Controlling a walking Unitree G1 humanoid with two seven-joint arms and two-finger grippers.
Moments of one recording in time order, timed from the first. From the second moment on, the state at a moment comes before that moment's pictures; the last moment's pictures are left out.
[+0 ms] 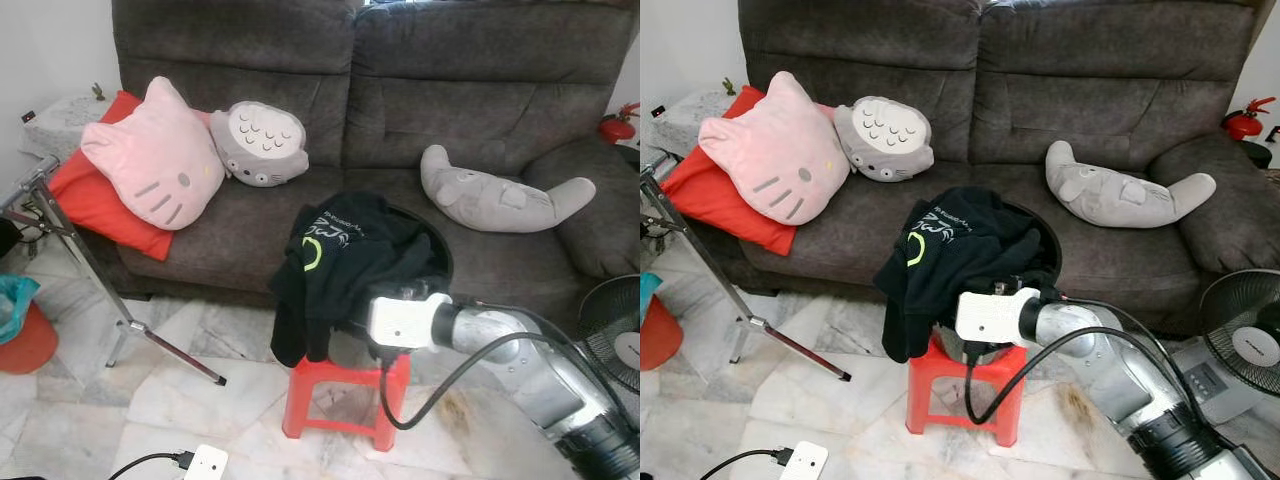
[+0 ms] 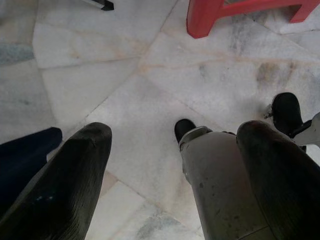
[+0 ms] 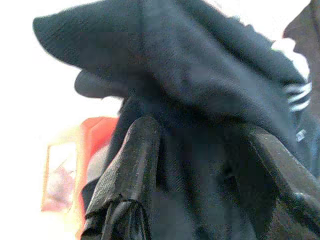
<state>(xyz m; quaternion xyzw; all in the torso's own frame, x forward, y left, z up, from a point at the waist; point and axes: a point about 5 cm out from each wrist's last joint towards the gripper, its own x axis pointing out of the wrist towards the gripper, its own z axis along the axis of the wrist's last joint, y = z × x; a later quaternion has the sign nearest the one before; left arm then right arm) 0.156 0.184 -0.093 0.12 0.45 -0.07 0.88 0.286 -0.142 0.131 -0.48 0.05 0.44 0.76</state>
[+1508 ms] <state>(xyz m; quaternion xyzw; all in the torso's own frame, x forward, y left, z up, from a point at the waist) 0.157 0.182 -0.093 0.12 0.44 -0.07 0.88 0.302 -0.149 0.134 -0.53 0.02 0.38 0.76</state>
